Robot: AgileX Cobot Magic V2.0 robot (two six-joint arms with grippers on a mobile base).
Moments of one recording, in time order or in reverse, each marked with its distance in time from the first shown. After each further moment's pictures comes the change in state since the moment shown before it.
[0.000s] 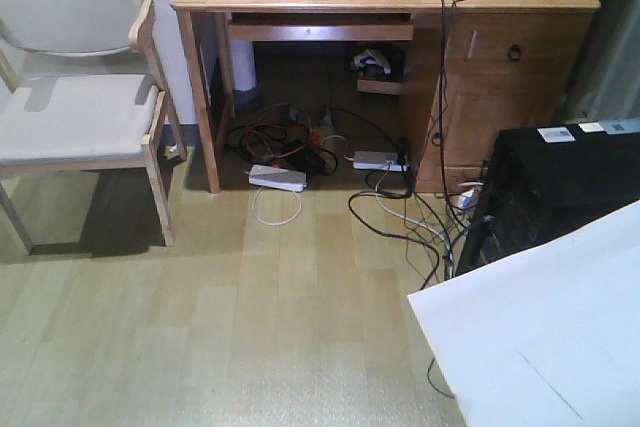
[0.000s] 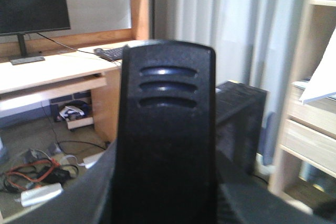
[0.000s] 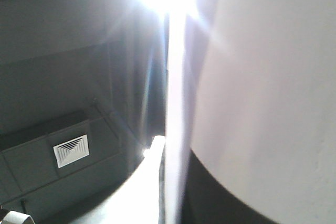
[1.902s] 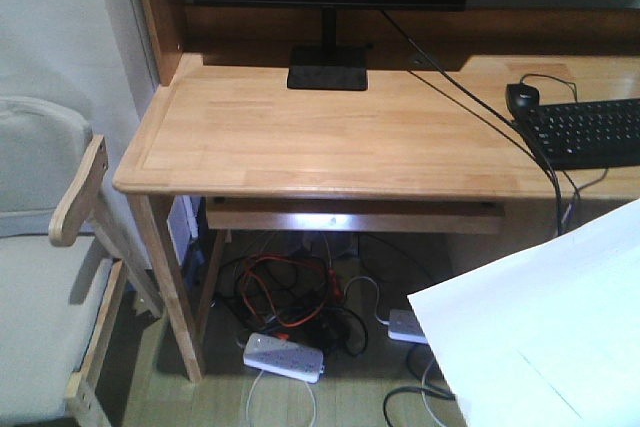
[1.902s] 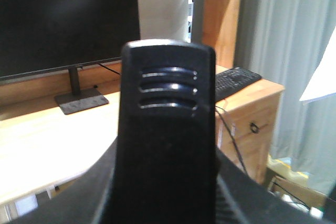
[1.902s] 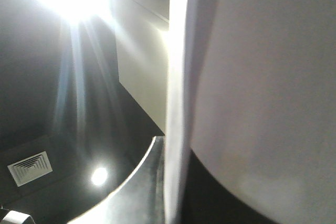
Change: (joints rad) left arm 0.000 0.000 0.000 0.000 0.000 0.000; right arm 0.000 0.000 0.000 0.000 -0.001 0.000
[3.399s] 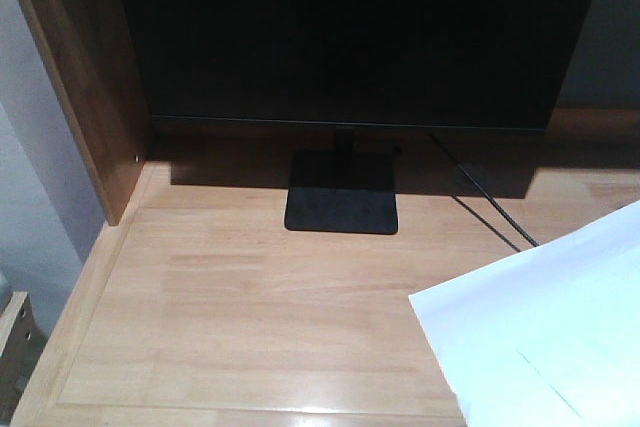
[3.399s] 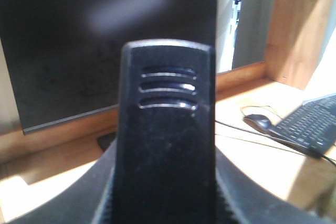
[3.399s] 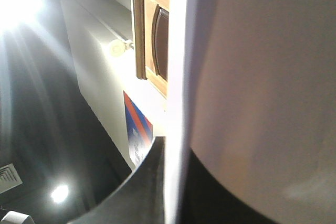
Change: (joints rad) left arm 0.000 0.000 0.000 0.000 0.000 0.000; right arm 0.000 0.000 0.000 0.000 0.001 0.000
